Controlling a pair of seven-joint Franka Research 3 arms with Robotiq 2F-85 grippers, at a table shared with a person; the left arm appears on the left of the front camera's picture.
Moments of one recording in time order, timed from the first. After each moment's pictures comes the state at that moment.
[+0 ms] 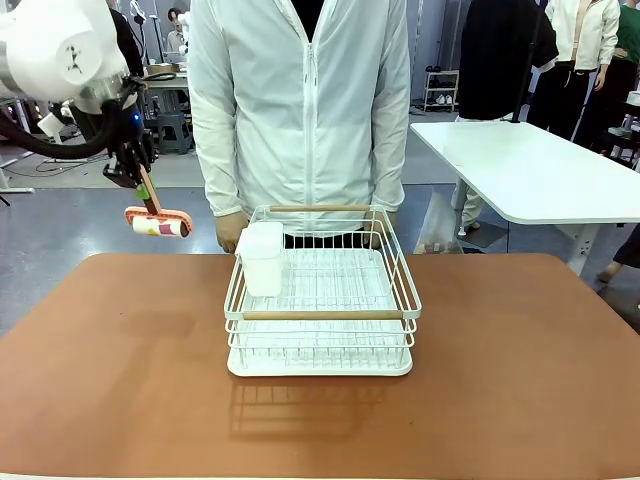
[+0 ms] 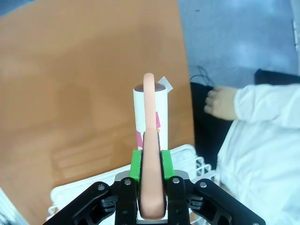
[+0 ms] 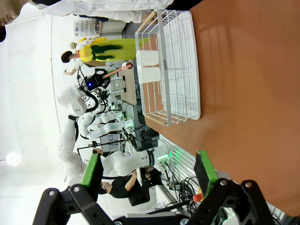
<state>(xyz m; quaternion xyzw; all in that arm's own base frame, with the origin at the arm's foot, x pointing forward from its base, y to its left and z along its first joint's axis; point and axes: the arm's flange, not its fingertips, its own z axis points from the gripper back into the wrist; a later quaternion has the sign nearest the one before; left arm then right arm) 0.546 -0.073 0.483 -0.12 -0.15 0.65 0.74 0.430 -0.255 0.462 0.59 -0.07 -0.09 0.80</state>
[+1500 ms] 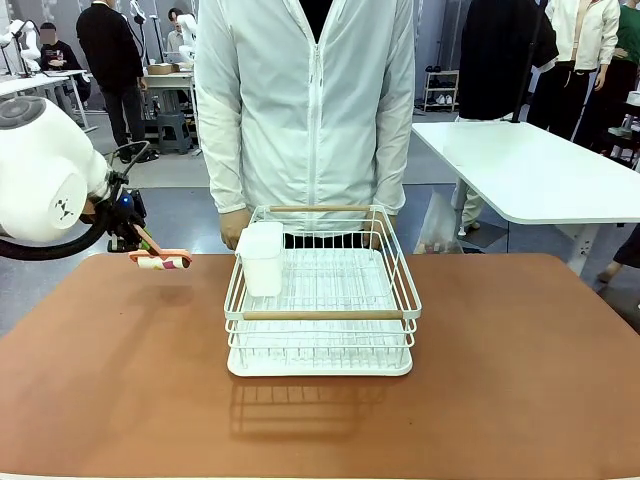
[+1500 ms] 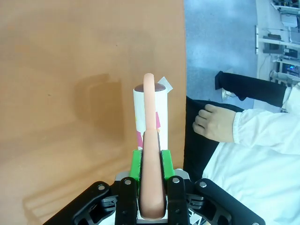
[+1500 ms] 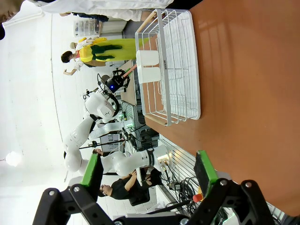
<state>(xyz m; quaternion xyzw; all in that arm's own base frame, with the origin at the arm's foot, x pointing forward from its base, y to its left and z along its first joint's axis) 0.513 -0.038 0.354 -0.23 -0.22 0.65 0.69 0.430 -0.255 0.462 0.59 -0.07 -0.09 0.80</state>
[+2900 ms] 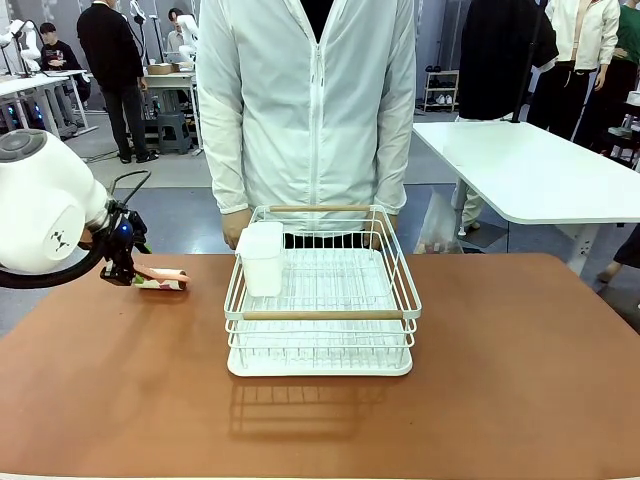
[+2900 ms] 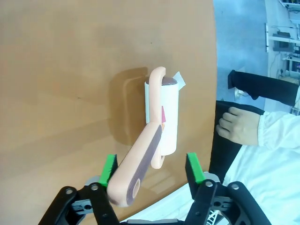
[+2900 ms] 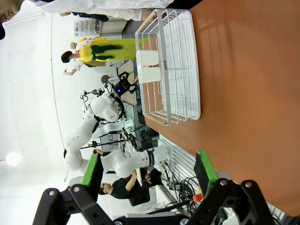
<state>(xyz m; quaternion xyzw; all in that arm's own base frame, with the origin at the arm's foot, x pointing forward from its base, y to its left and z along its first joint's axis) 0.488 -0.037 0.320 -0.21 -0.21 0.64 0.71 0.430 -0.255 0.462 0.59 -0.07 -0.09 0.80</state>
